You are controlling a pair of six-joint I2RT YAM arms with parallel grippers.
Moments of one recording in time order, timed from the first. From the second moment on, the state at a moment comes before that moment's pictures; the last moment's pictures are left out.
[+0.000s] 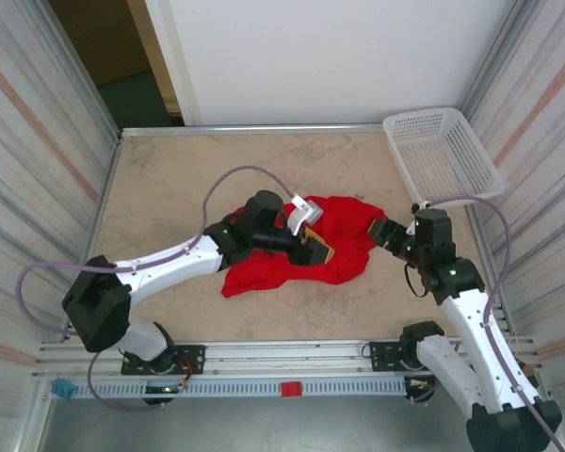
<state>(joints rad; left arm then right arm) -0.88 1.46 1.00 -0.03 0.56 -0.36 0.21 0.73 0.71 -0.68 -0.04 0.62</state>
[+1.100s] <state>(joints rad) -0.54 1.32 0.61 -0.29 0.06 -0.61 0.58 1.24 0.75 -0.53 -0.04 0.67</state>
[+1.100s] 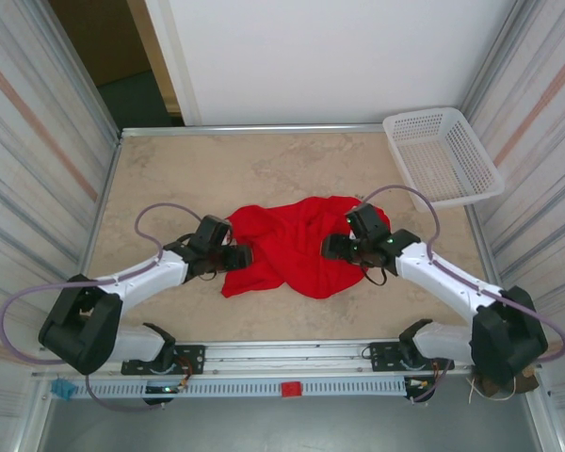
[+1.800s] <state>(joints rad) -0.39 1.29 1.00 -0.41 0.11 -0.54 0.25 1.16 1.29 -0.64 -0.16 0.55</state>
